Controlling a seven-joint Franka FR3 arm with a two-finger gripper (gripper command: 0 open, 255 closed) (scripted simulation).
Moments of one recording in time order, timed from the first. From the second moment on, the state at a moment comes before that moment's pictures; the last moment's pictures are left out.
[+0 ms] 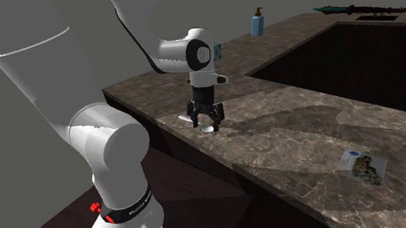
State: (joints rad) arm -0.05 -0.17 0.07 -2.69 -0.14 2.27 0.14
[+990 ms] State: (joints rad) arm -0.05 -0.17 0.07 -2.69 -0.14 2.27 0.14
